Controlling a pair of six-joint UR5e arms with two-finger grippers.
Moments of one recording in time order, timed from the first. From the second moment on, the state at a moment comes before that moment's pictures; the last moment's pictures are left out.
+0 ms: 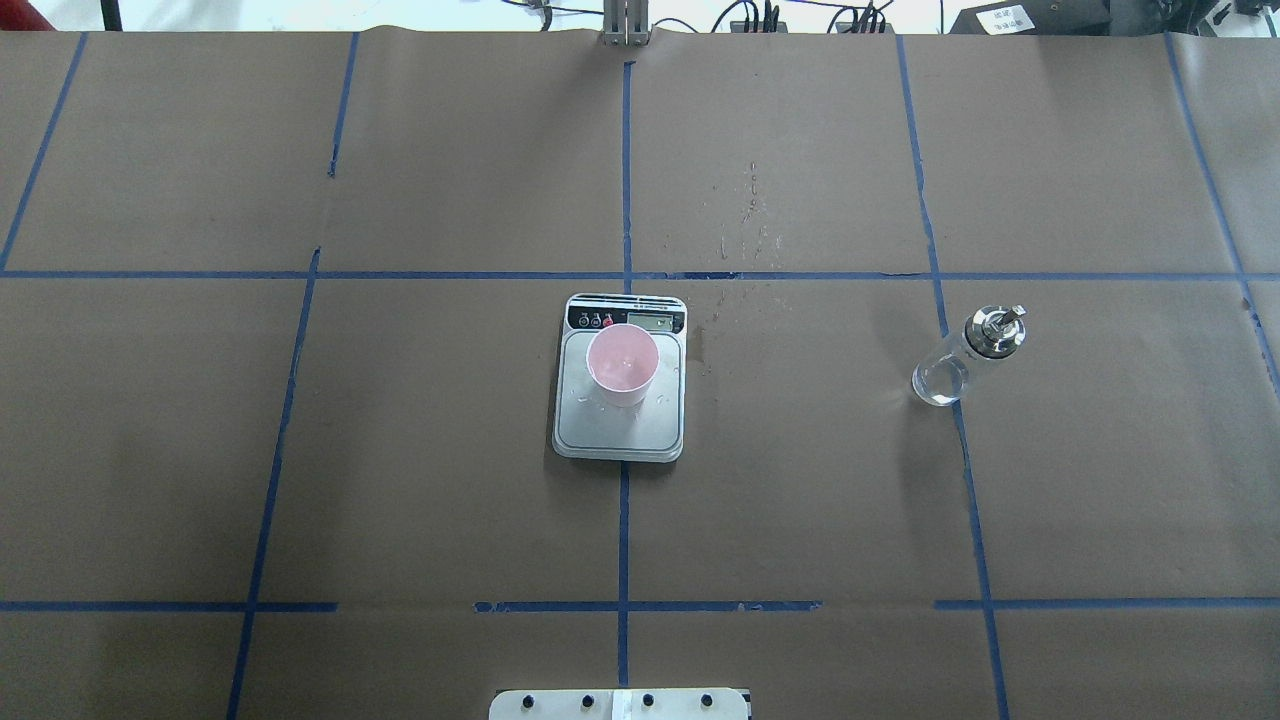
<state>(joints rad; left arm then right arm) -1.45 -1.56 -1.77 -1.57 -2.39 0.18 1.61 -1.53 1.55 -1.62 2.41 -0.38</state>
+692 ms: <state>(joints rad) -1.62 -1.51 -1.67 -1.60 -2.41 0.21 1.59 -1.55 1.70 -1.88 2.35 -0.47</state>
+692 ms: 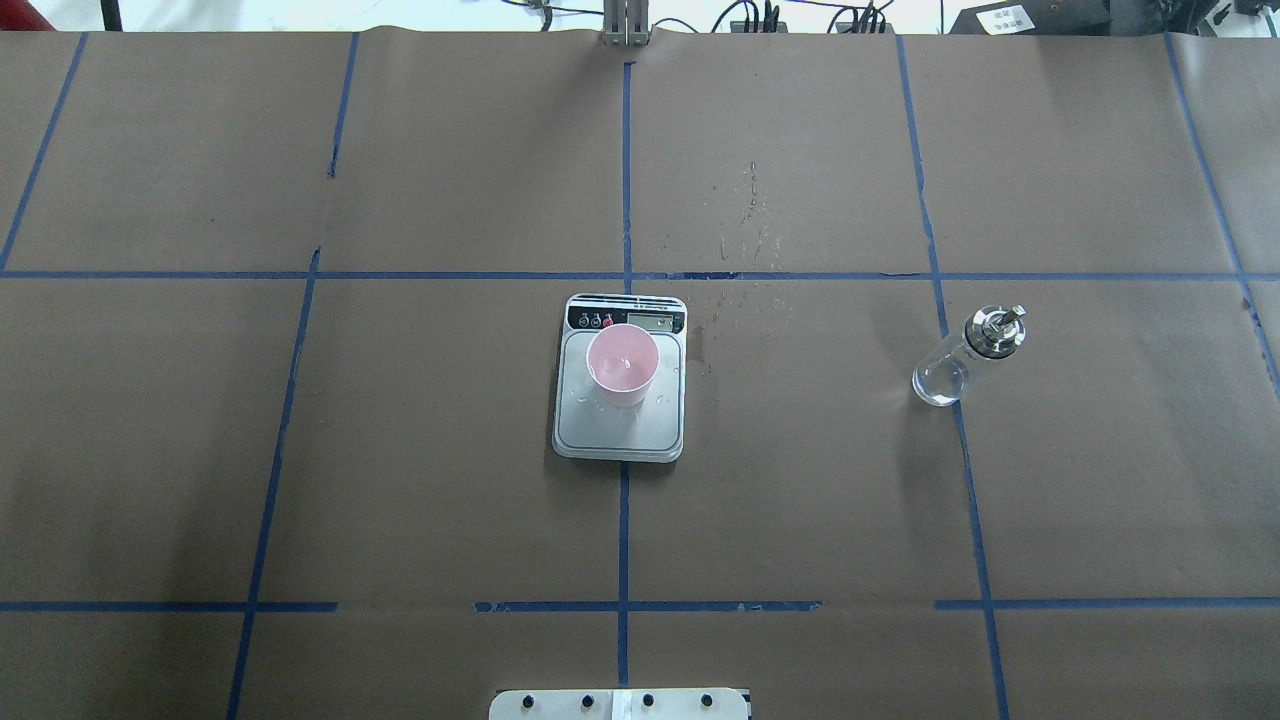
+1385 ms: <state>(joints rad) -1.63 -1.46 -1.64 -1.68 -2.36 0.21 1.63 -1.60 1.73 -1.88 2.33 -0.46</state>
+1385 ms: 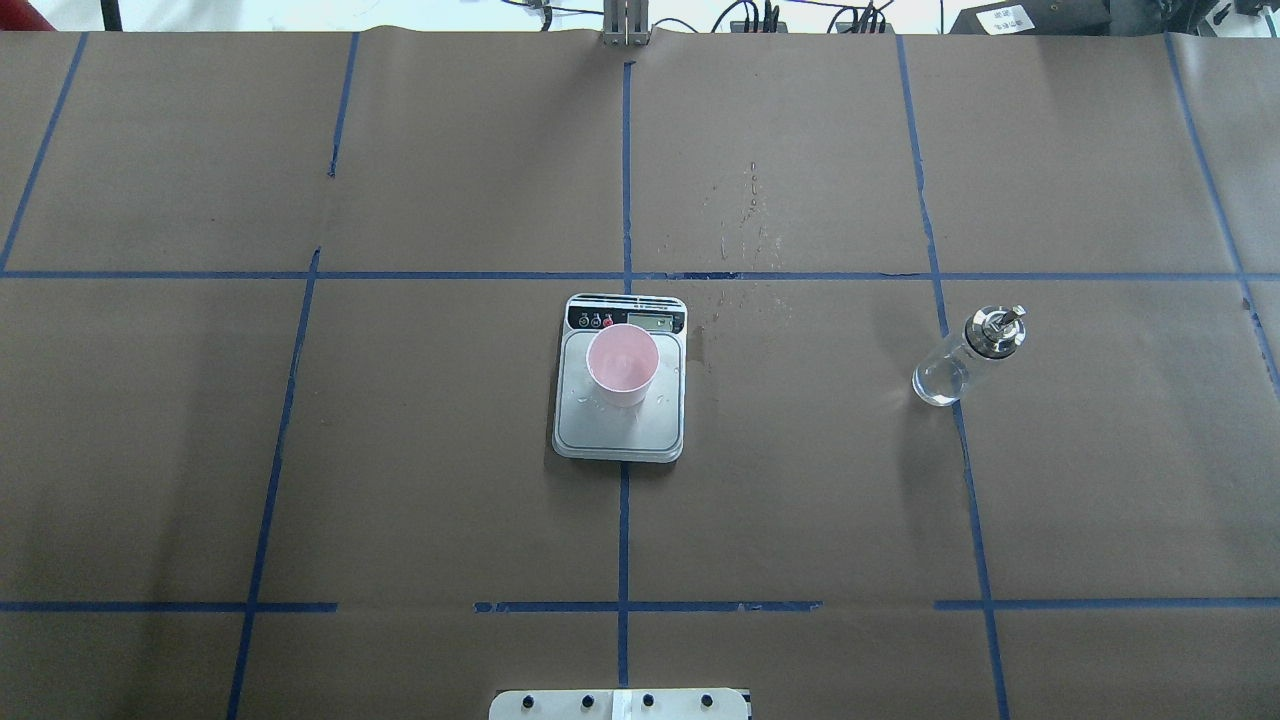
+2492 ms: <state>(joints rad) -1.62 -1.47 -1.71 -1.68 -2.36 0.18 1.59 -1.64 1.70 -1.74 2.39 -0.27</state>
